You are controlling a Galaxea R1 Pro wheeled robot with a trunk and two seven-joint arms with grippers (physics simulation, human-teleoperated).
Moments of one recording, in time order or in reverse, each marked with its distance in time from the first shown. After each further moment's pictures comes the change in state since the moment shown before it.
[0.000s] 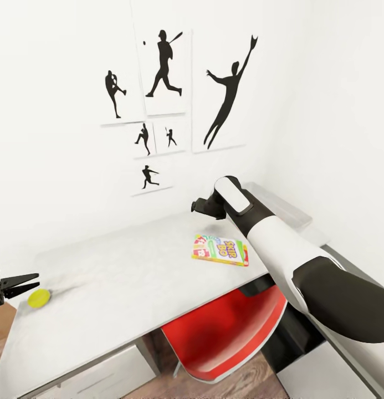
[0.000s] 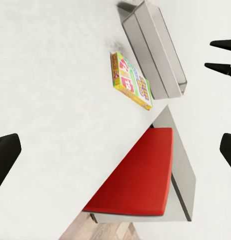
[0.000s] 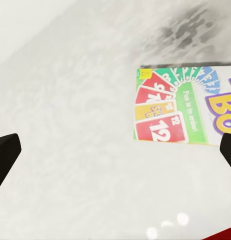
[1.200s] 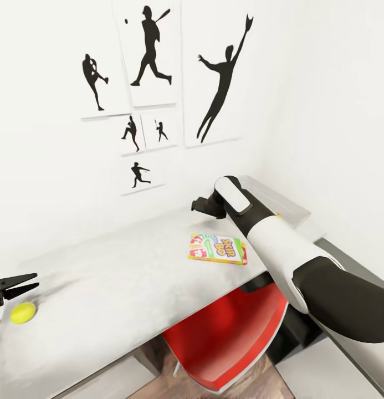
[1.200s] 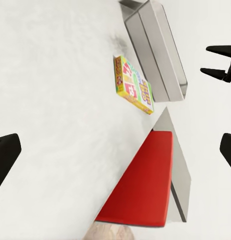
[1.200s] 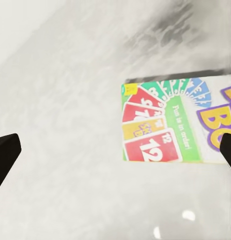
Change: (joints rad) left arm 0.001 0.002 0.001 0.025 0.027 0.000 0.000; right arm 0.000 0.000 -0.001 -0.001 0.000 -0.025 -0.002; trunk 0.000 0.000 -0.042
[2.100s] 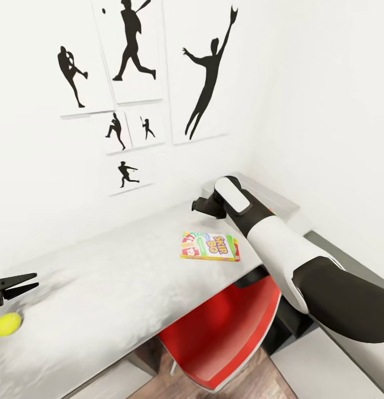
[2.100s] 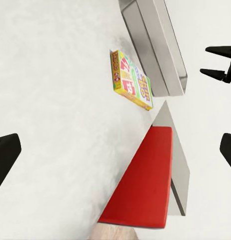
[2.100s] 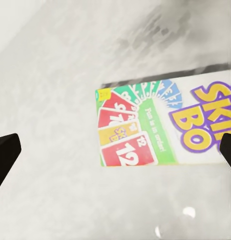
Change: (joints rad) left arm 0.000 0.000 0.002 0.000 0.000 0.000 0.000; right arm 0.000 0.000 0.002 0.002 0.000 -0.004 -0.002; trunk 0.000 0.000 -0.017
